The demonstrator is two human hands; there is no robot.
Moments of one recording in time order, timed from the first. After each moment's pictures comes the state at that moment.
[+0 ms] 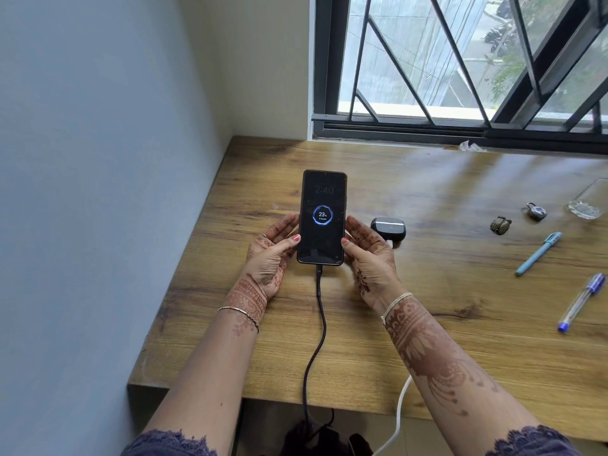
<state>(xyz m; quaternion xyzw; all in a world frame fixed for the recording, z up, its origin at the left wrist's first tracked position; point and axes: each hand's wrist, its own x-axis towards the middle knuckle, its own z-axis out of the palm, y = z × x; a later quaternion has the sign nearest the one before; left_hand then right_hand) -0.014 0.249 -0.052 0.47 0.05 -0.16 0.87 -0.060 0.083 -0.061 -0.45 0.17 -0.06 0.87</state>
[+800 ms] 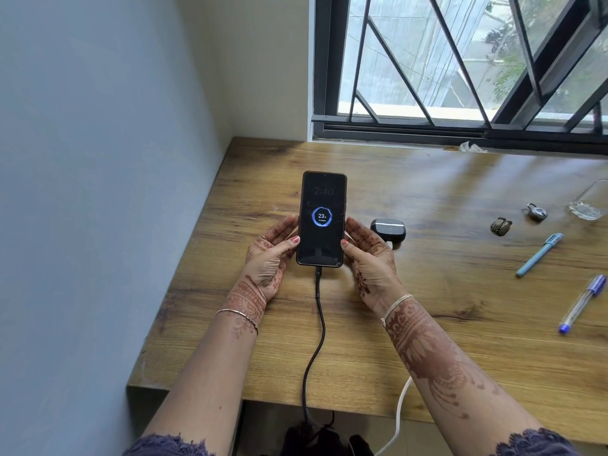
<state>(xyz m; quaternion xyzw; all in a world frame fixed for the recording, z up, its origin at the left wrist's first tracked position) -0.015 0.250 -0.052 0.47 0.05 -0.16 0.87 -0.061 0.083 -0.059 -0.46 0.17 -0.06 0.87</state>
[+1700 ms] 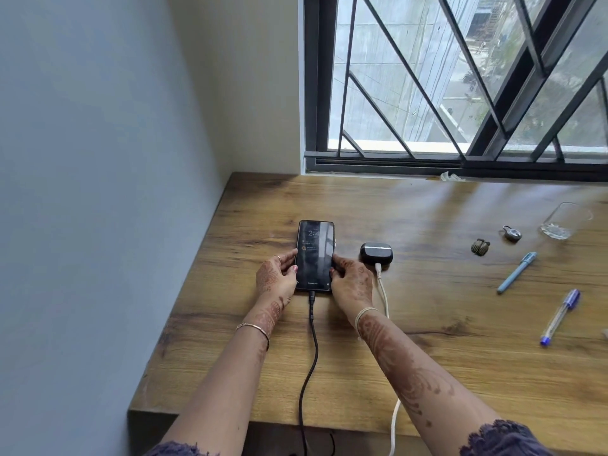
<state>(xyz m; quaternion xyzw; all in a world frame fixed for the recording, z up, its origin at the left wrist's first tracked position) -0.016 0.232 -0.056 0.80 0.03 -0.06 0.59 -0.057 0.105 -0.048 -0.85 0.25 -0.09 0.46</state>
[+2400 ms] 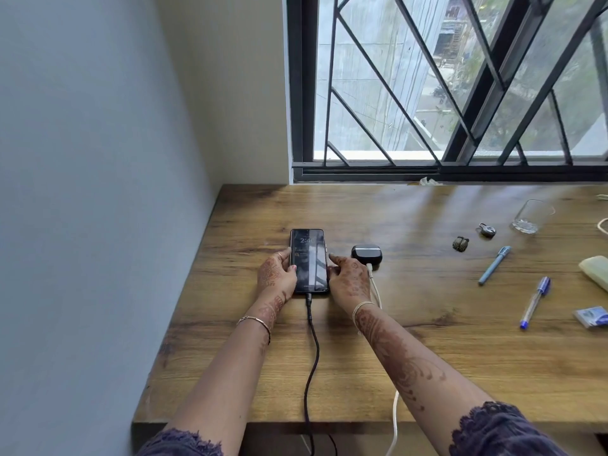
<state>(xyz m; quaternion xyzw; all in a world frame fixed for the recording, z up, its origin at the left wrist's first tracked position) -0.011 0.230 -0.035 0.86 0.03 -0.08 0.50 -0.061 0.105 -0.032 -0.89 0.24 -0.11 0.38</state>
